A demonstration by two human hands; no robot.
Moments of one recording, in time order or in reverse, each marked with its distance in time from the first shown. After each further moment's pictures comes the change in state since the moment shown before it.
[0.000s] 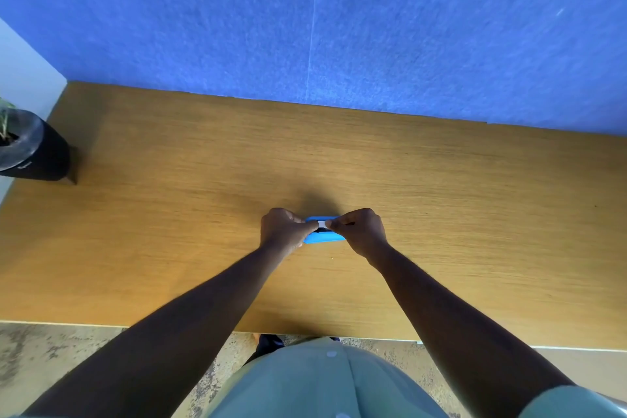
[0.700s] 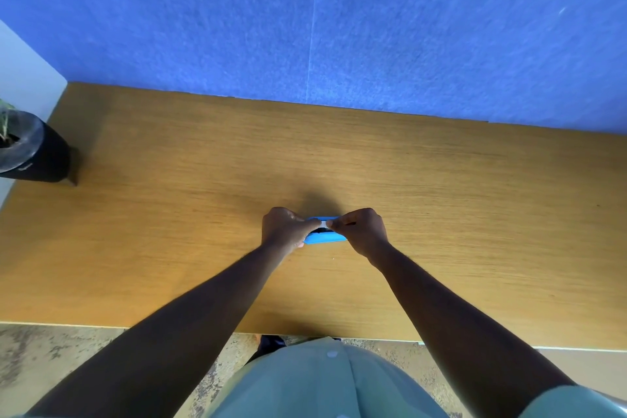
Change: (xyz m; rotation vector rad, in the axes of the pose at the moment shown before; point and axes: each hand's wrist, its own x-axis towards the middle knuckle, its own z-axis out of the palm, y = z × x) left_hand 0.002 0.004 -0.002 -0.028 -0.045 -0.035; right_hand 0.001 0.000 -0.001 0.011 0.002 0.009
